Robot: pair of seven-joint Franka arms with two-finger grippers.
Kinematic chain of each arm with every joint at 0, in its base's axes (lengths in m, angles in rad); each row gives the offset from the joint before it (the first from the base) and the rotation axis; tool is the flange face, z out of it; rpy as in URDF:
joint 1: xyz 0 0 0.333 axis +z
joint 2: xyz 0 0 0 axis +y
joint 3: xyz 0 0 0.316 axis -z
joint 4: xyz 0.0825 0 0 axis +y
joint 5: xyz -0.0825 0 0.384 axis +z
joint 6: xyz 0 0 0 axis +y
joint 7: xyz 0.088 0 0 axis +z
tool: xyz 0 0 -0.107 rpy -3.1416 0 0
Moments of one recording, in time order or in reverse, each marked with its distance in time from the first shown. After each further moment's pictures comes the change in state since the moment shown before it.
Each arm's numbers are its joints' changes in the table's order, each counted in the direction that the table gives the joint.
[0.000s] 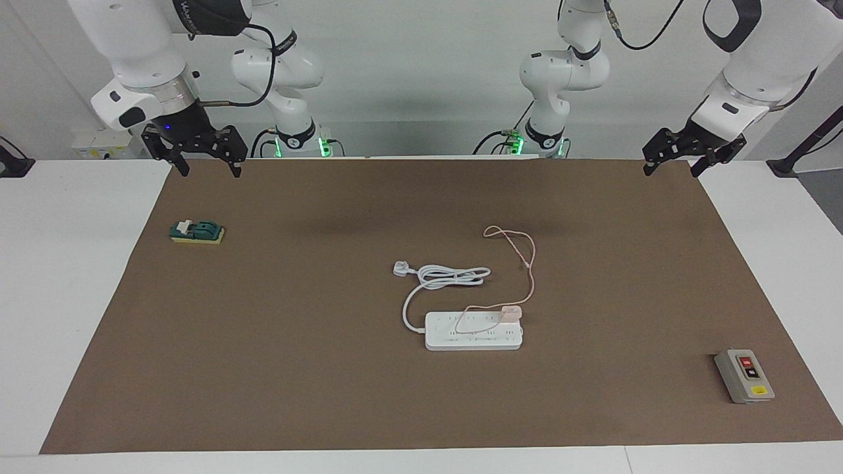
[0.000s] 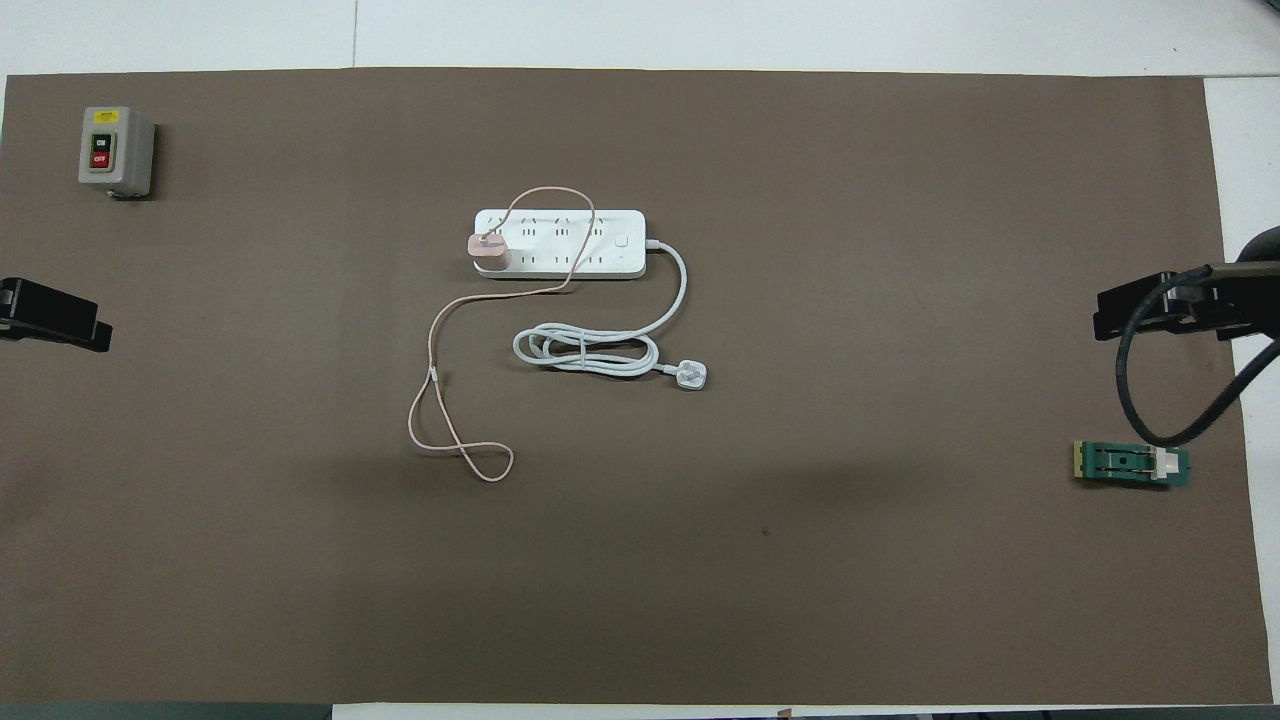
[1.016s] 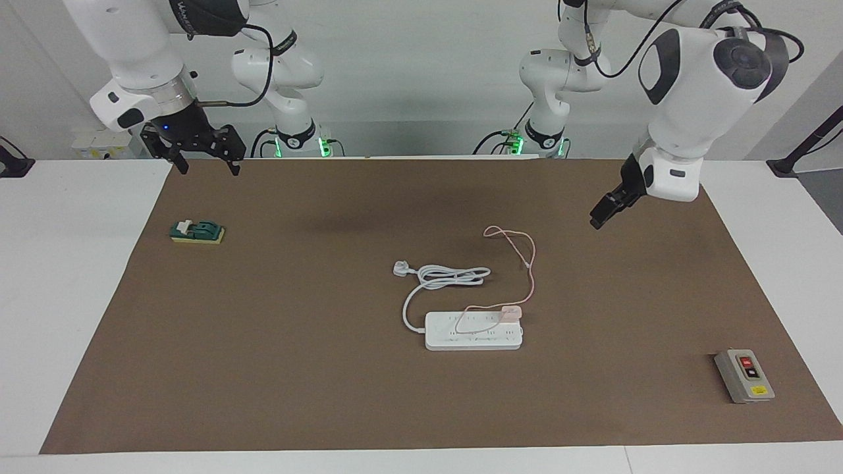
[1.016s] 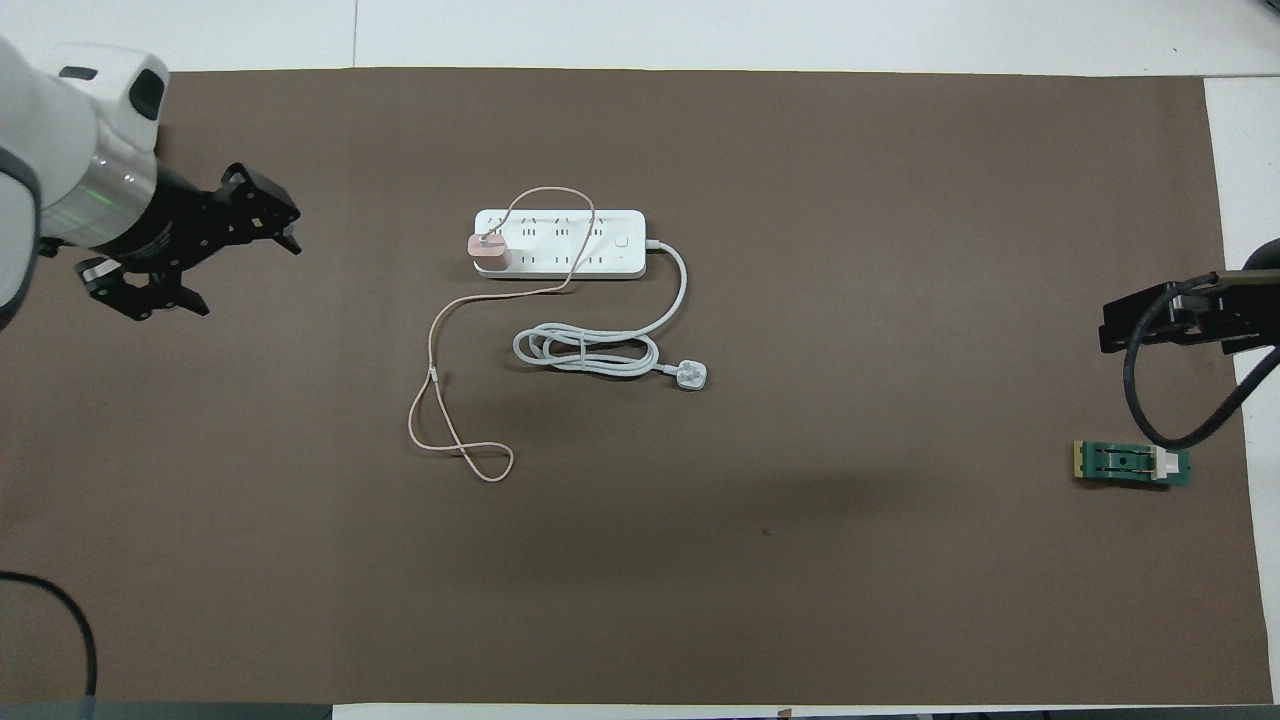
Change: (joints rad) left arm -0.172 0.237 0.028 -0.133 -0.047 -0.114 0.888; right arm -0.003 0.000 0.007 0.001 0.000 0.043 0.000
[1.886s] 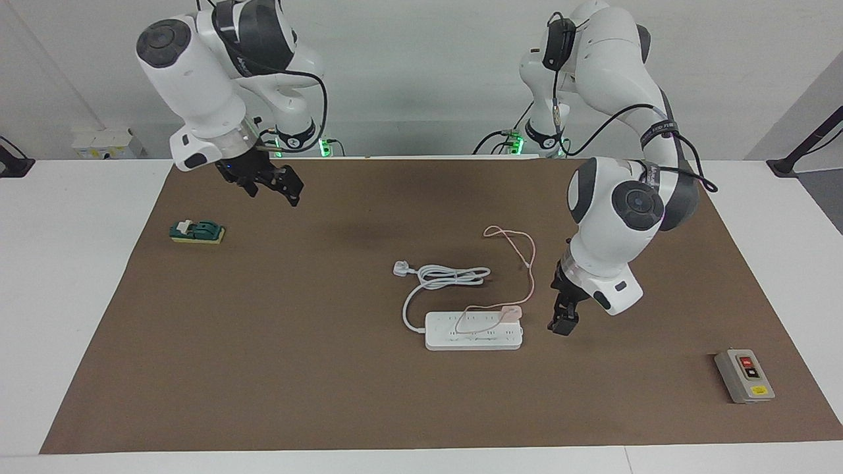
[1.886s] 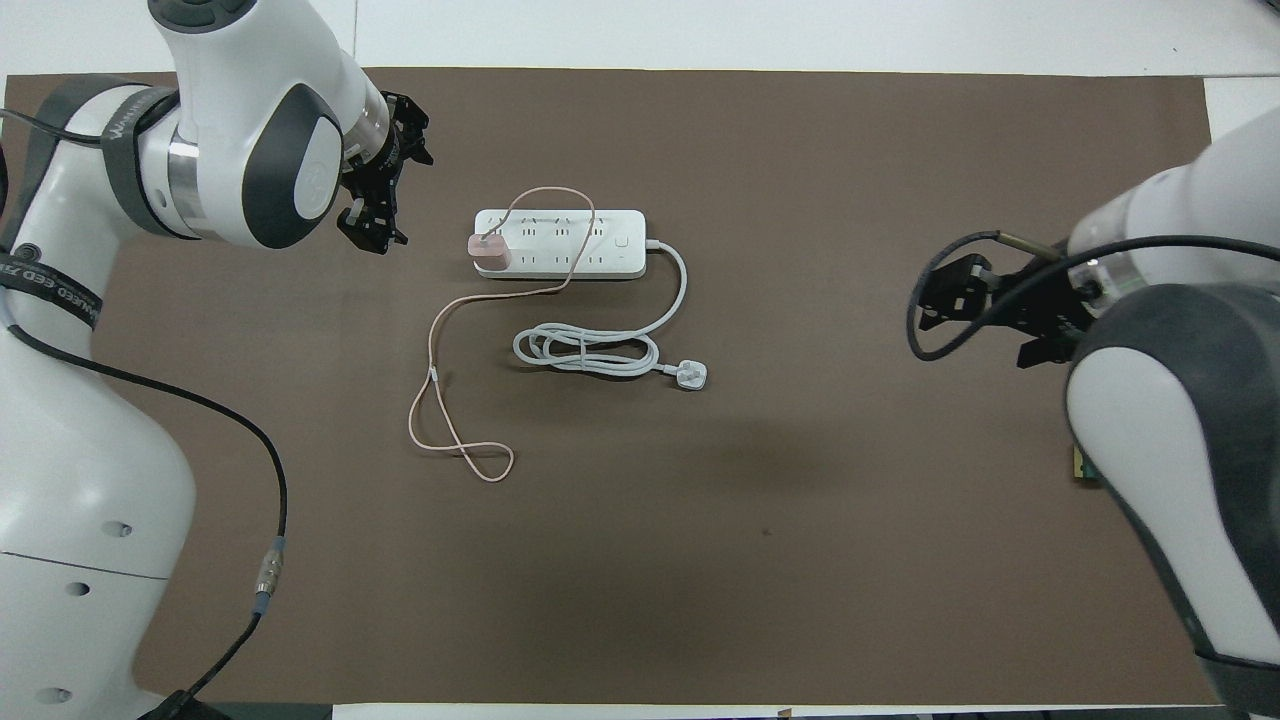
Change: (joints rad) left arm -0.097 0.394 -0.007 -0.226 -0.013 -0.247 0.718; right arm 0.148 0.088 -0.016 0.120 0.182 -0.214 -0.520
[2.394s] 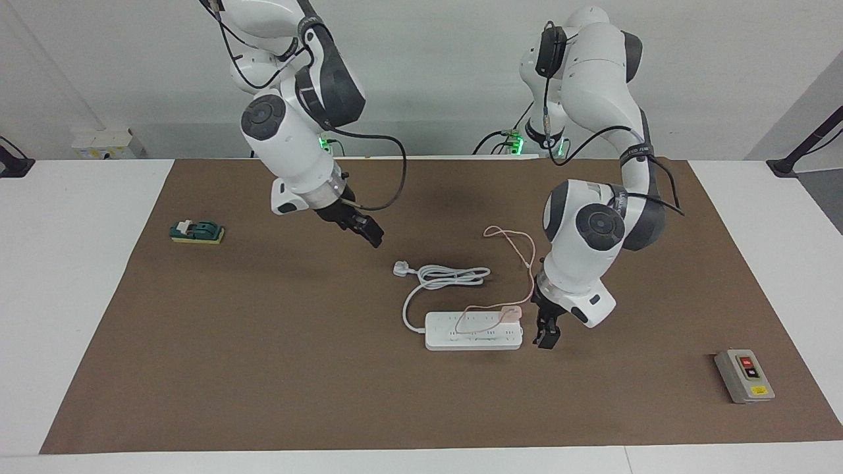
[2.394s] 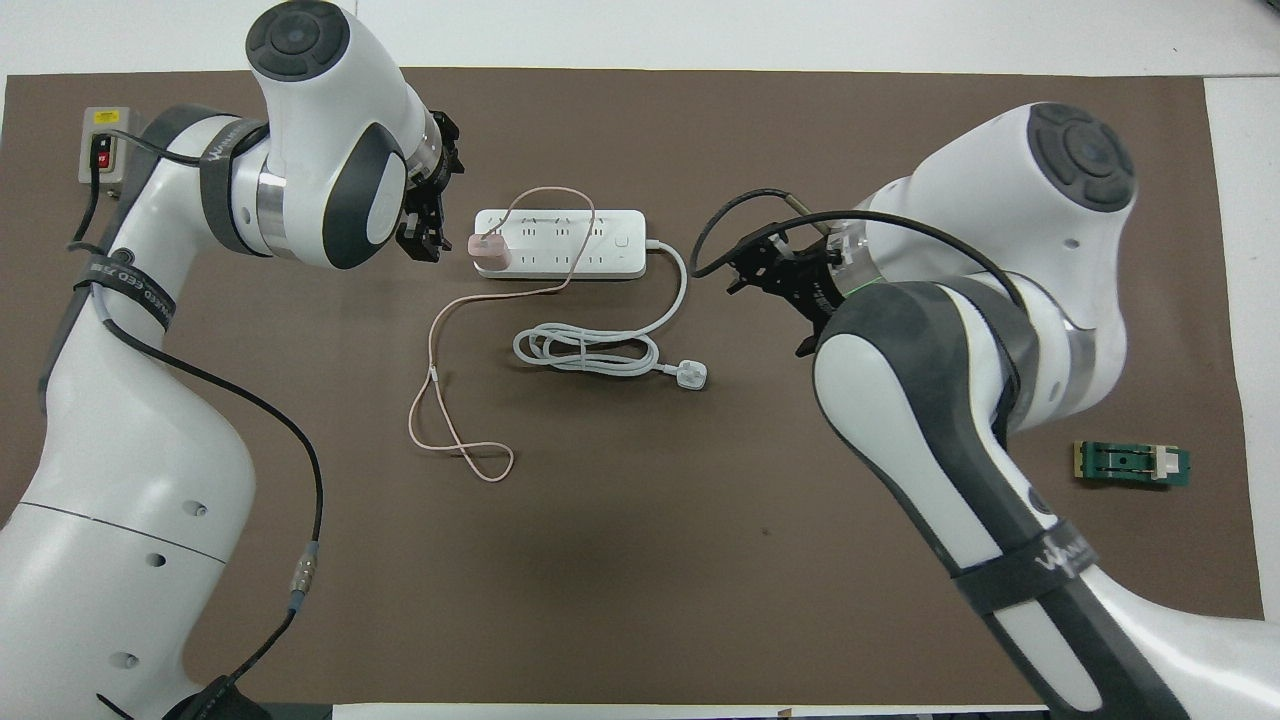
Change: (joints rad) left arm -0.045 0.031 -0.002 0.073 0.011 -0.141 0.175; right arm 0.180 0.179 -0.002 0.000 0.205 -0.289 -0.383
